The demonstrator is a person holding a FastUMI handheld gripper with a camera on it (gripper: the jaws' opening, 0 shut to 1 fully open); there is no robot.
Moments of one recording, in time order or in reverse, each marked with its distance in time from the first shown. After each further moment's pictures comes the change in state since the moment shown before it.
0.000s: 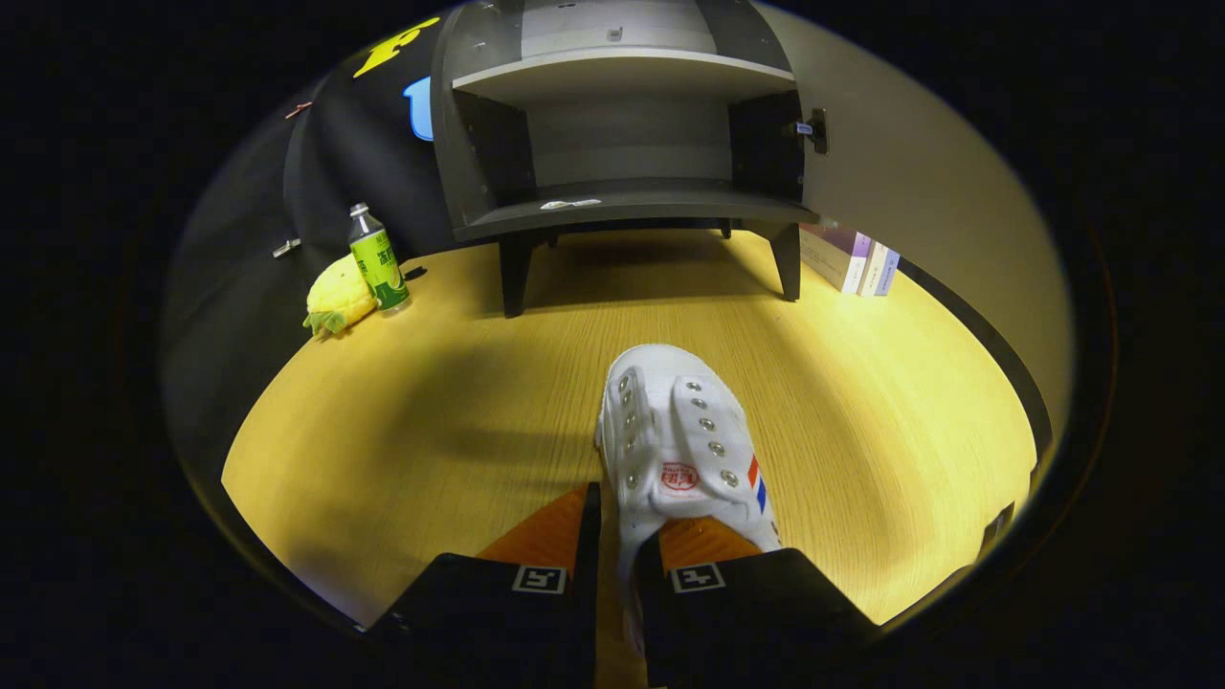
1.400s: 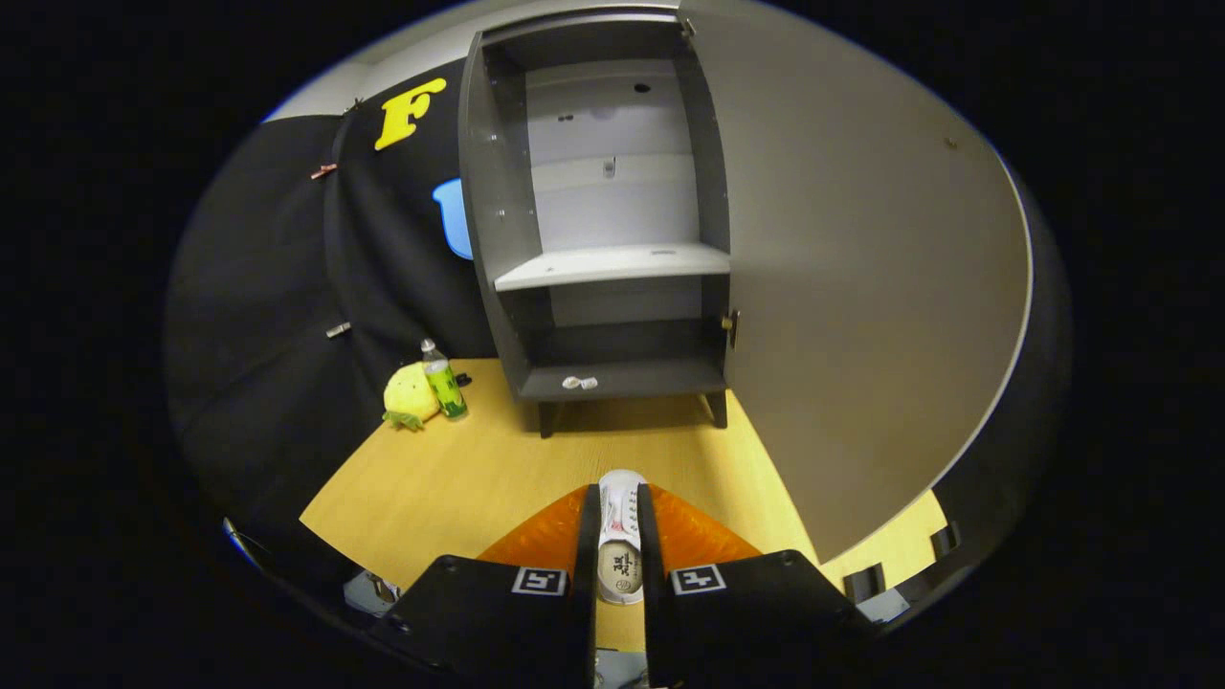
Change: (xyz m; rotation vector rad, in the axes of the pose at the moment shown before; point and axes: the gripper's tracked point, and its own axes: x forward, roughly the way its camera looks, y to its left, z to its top) arm -0.193 -0.020 0.126 -0.009 -0.175 0.037
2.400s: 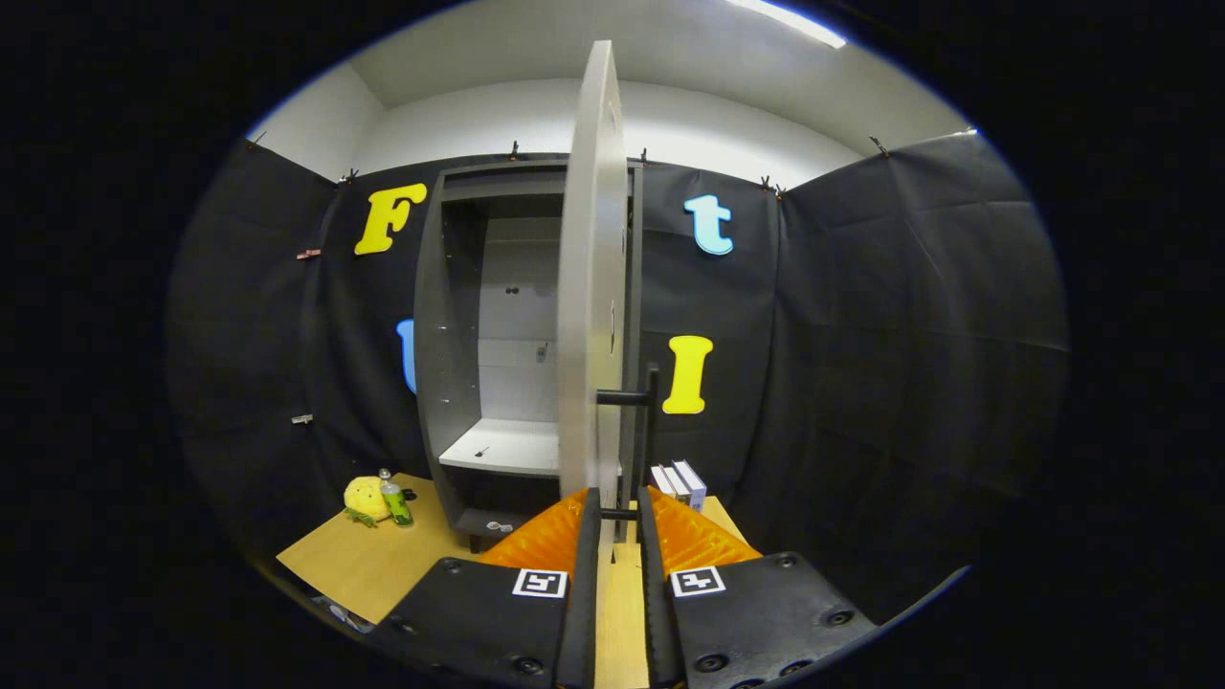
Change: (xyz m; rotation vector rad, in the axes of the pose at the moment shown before) arm -0.164 -0.090 0.226 -0.068 -0.438 -0.161
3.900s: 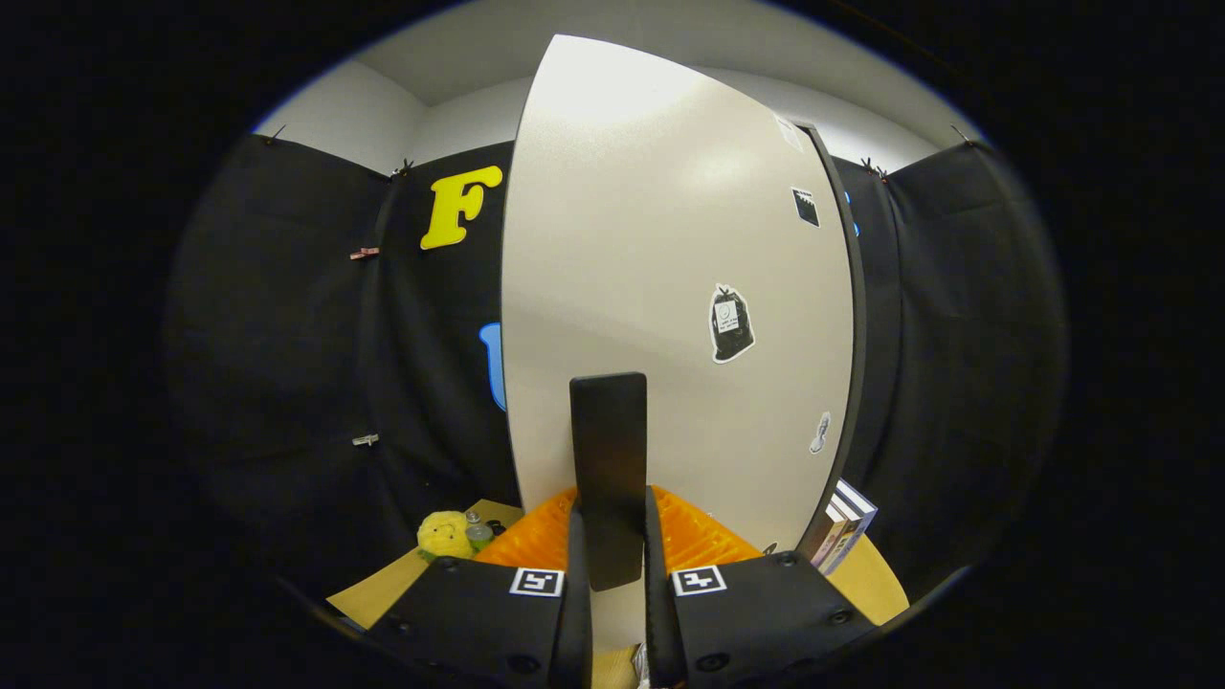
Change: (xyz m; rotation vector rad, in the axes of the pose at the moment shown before) arm 0.108 0.194 0.000 0.040 0.020 0.257
